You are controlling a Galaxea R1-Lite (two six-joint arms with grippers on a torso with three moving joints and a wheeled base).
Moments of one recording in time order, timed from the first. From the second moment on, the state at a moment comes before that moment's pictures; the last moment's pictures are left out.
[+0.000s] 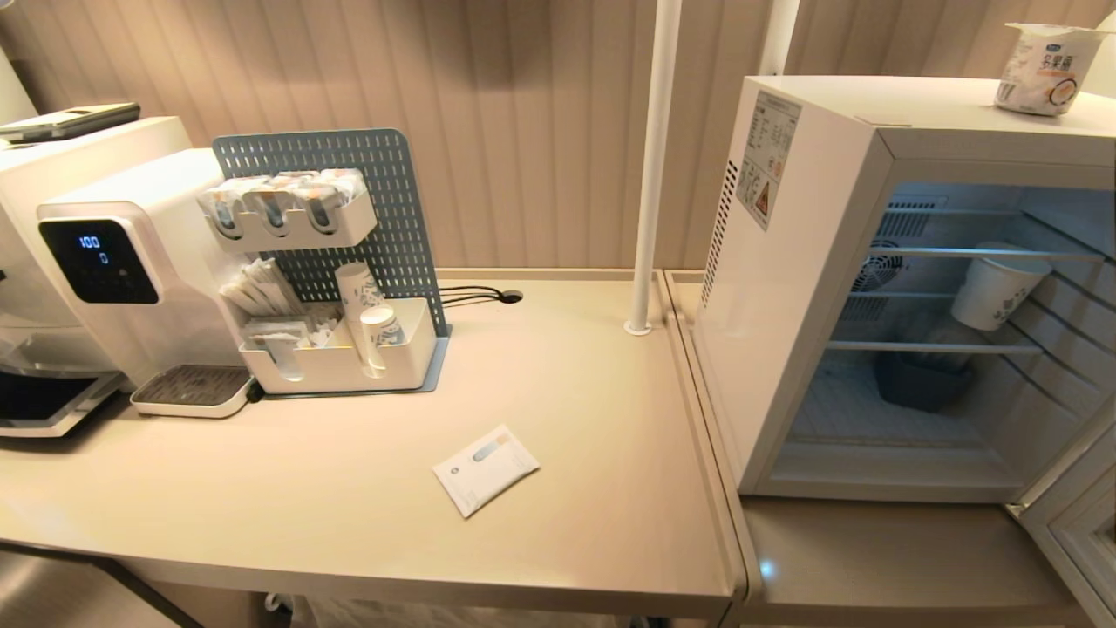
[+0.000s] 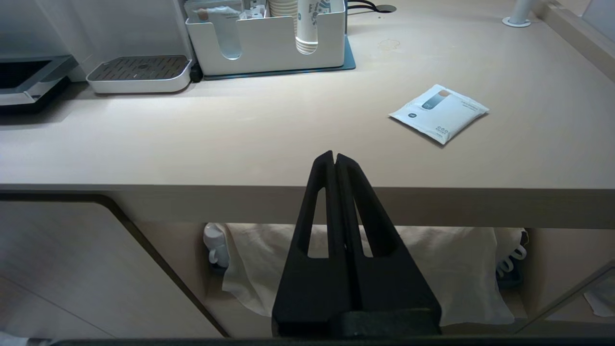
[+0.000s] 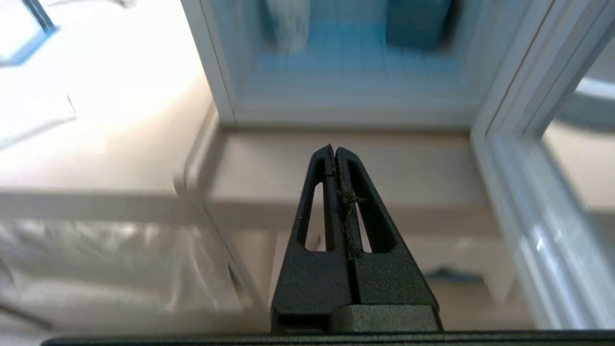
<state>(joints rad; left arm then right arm) 0.00 0.00 0.00 0.02 0.00 0.04 -0.01 0.00 -0.08 0.15 0.01 -0.01</state>
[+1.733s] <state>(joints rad) 0.00 0.00 0.00 0.02 0.00 0.03 -0.01 1.40 -1.42 -0.11 -0.06 -0.02</state>
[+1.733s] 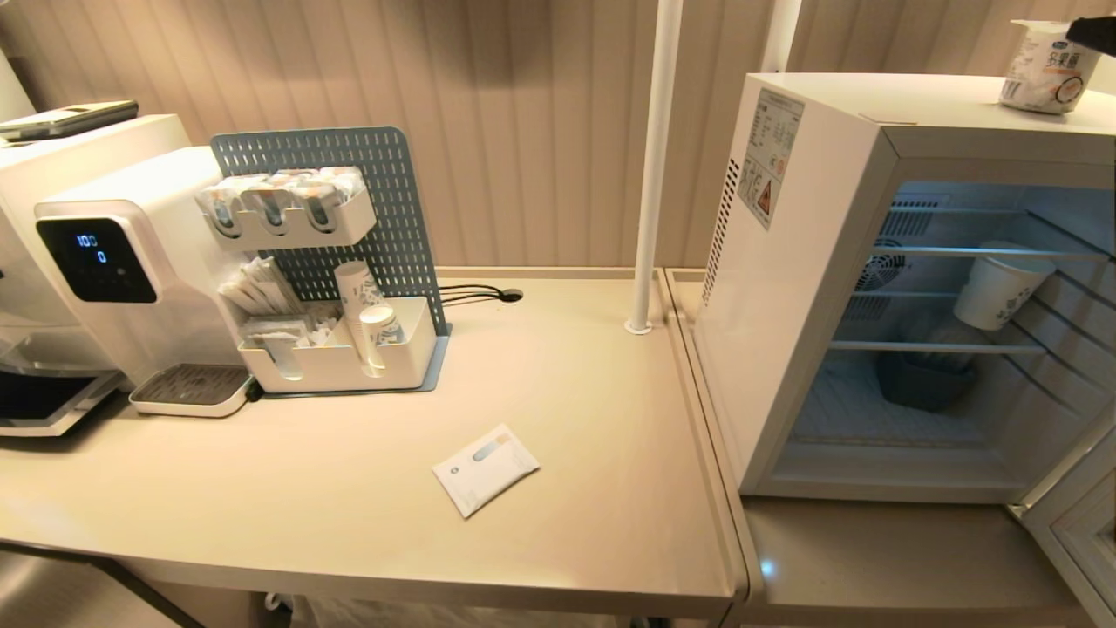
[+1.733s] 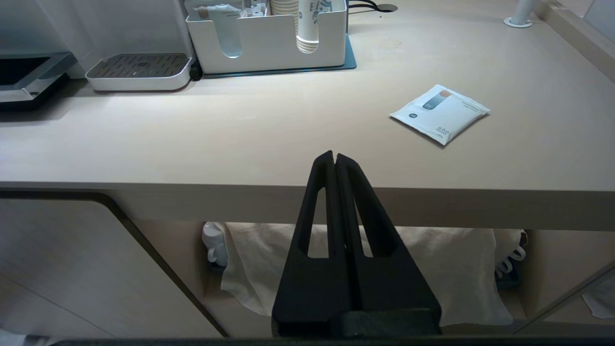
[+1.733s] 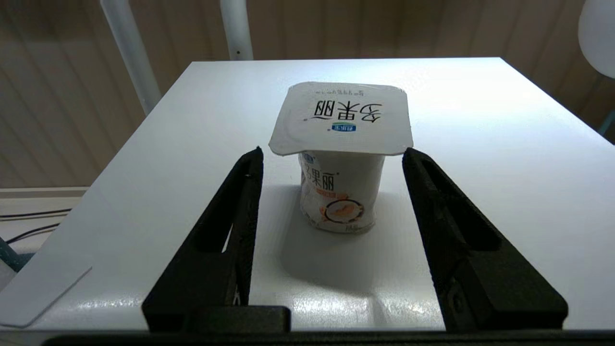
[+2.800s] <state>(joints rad) 0.00 0.00 0.00 0.02 0.00 0.03 -0.01 1.60 -1.62 -0.11 -0.06 -0.02</state>
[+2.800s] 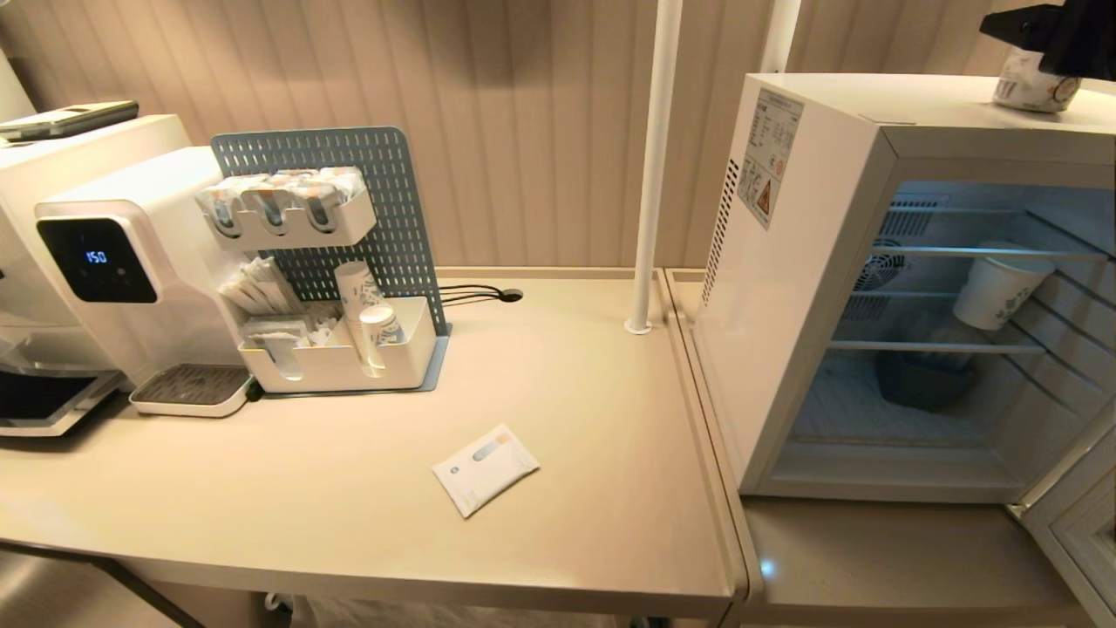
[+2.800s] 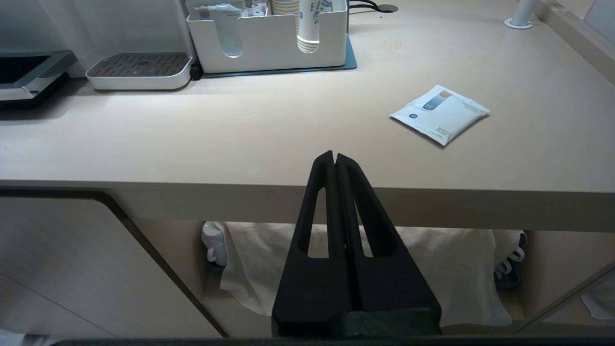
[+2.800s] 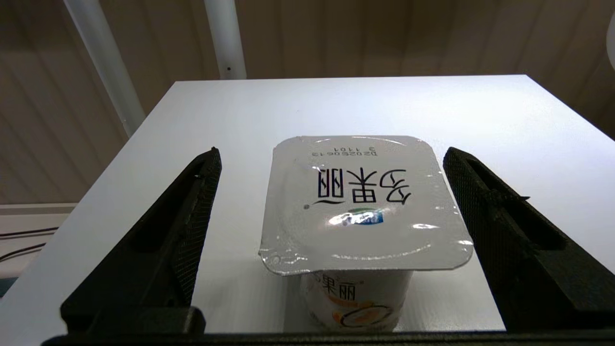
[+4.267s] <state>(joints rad) 0.00 0.00 0.00 0.02 0.00 0.03 -0.02 1.66 -1.71 -0.07 -0.06 -0.01</state>
